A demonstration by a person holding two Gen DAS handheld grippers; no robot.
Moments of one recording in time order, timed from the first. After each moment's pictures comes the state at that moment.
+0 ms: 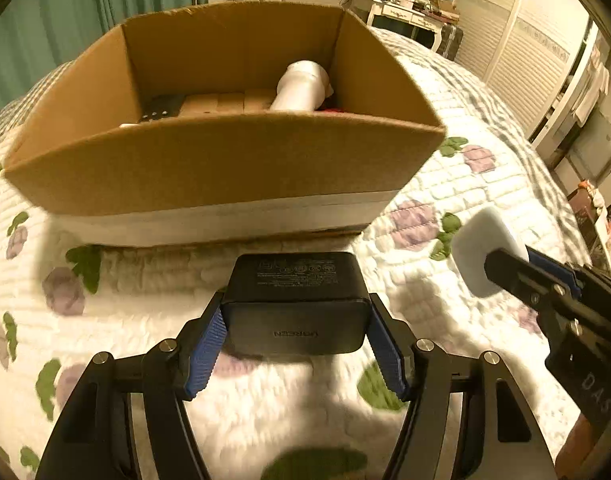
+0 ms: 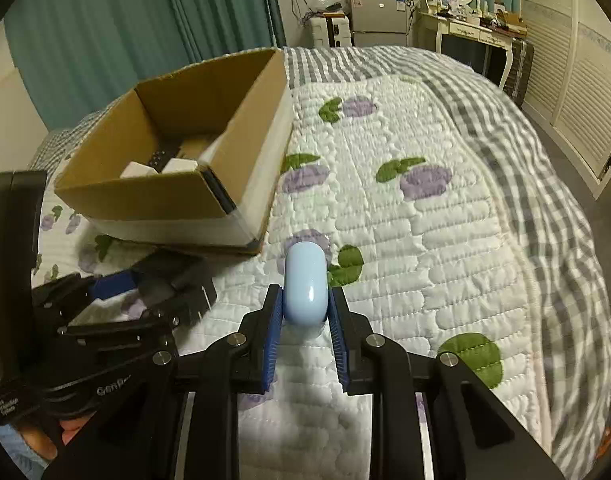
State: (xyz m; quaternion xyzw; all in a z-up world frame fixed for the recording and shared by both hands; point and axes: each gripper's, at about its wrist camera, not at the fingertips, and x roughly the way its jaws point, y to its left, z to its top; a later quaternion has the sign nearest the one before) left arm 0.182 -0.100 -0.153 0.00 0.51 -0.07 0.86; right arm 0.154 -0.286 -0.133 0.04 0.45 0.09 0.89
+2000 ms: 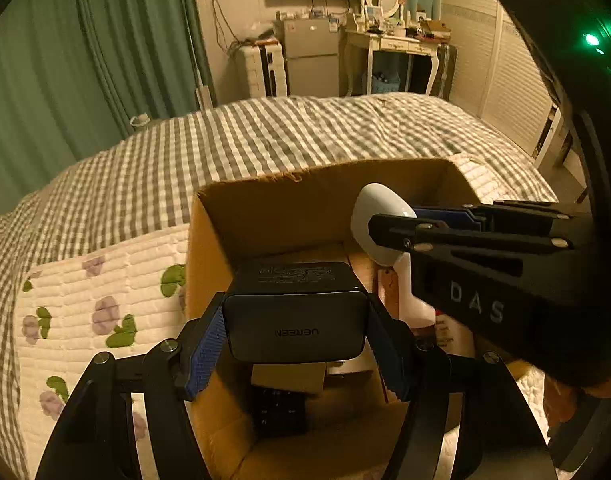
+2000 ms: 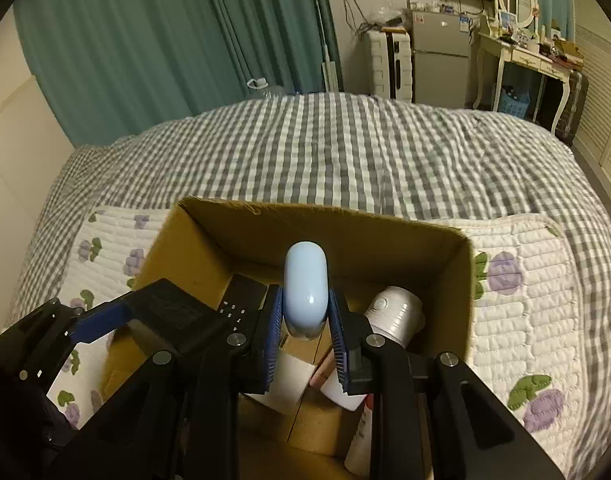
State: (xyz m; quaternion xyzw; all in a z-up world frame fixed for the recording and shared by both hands) left arm 0.295 -0.049 -0.087 0.08 0.44 -0.07 0.89; right arm 0.340 -0.162 -0.082 0.04 0.45 0.17 0.88
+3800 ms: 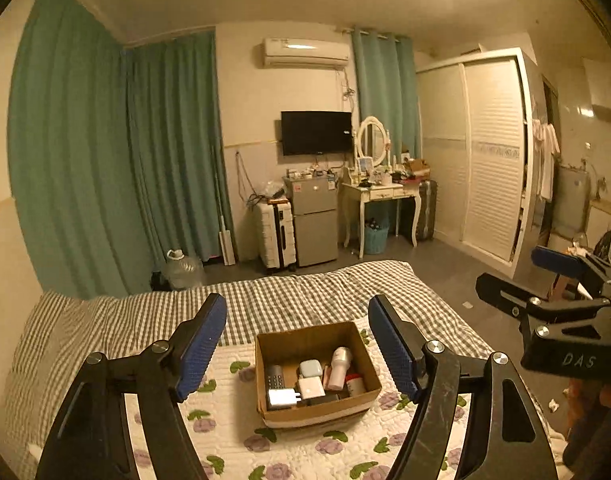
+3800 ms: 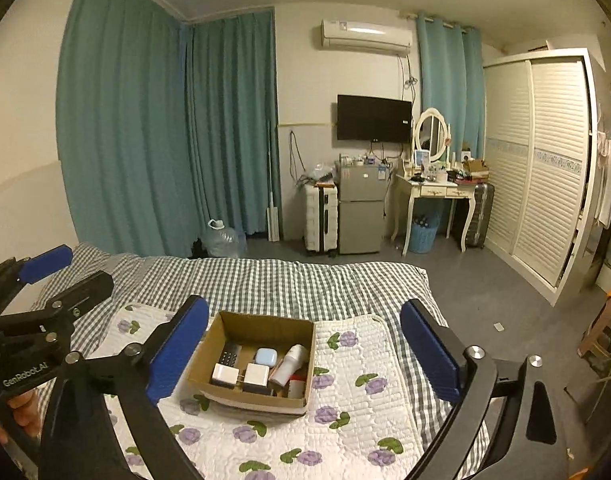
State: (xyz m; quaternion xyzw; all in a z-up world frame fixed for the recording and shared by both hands) left arm 0.038 -0.040 0.168 0.05 0.18 -0.07 0.98; right arm 0.037 -0.236 0.178 0.01 0.20 0.04 0.98
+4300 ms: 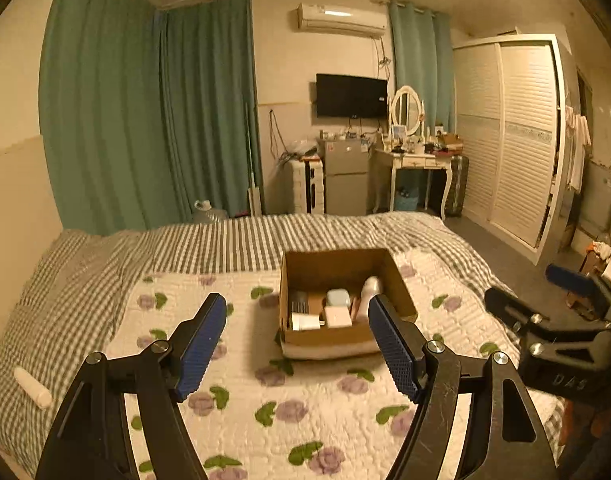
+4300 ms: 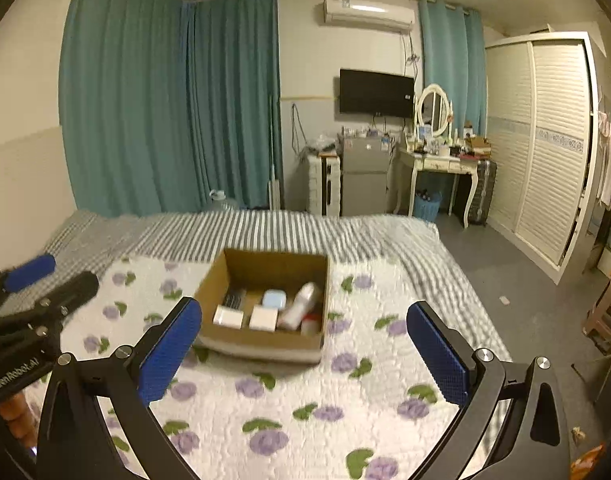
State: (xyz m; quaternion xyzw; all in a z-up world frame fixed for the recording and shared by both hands) left arm 0.010 -0.014 0.056 0.03 0.24 -0.01 0.97; right arm 0.028 -0.207 0.052 0.01 0.25 0.05 0.97
